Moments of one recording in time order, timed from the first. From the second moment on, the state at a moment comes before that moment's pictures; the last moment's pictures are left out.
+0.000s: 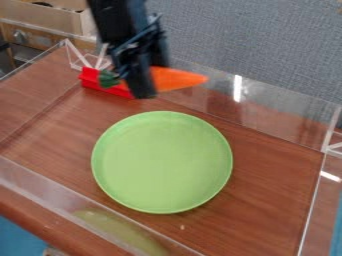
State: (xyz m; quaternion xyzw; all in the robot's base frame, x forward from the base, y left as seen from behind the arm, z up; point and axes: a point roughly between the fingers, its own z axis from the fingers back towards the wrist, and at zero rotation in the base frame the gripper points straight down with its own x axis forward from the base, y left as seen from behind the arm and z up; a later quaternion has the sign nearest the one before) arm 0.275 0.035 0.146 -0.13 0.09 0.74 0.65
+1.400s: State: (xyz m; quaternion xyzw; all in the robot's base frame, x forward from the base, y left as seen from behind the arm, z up) arm 0.238 0.152 0.080 -0.13 0.05 0.85 0.51
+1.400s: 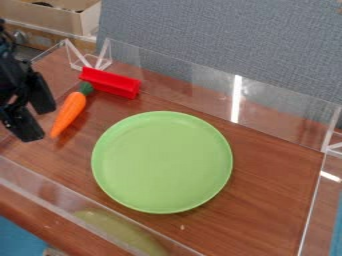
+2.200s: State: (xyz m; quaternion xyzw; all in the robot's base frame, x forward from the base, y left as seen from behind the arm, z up) arm 0.278 0.173 0.096 -0.15 0.06 0.84 0.52
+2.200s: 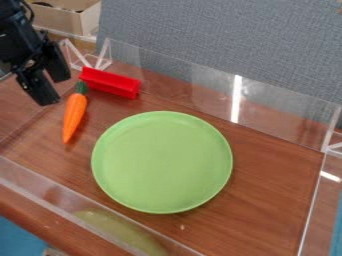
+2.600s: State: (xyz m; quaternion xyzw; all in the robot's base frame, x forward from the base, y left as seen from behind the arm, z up) arm 0.287 0.171 0.105 -0.15 0.06 0.87 0.47
